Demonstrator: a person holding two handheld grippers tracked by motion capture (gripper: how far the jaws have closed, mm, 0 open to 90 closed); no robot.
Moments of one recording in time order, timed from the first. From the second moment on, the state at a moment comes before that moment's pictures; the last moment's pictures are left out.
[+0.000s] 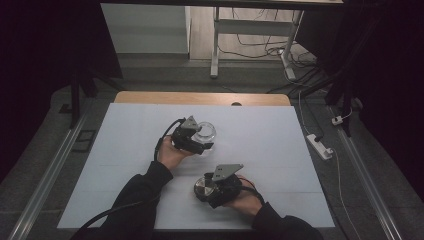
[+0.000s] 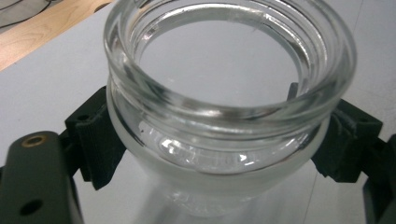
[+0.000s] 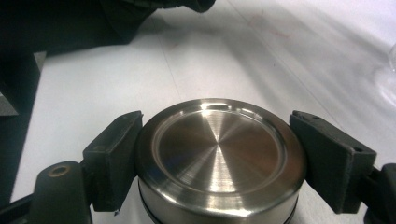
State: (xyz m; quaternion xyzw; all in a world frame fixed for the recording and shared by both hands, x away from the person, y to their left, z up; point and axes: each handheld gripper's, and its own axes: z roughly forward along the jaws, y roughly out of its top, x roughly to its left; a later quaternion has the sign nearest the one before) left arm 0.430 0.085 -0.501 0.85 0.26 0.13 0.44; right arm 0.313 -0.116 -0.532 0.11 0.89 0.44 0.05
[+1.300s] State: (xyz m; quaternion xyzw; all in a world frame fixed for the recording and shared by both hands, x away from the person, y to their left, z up) left arm 0.432 0.086 -0.513 0.86 0.27 0.11 0.43; right arm 0.310 -0.112 -0.533 0.14 0.90 0.41 0.06
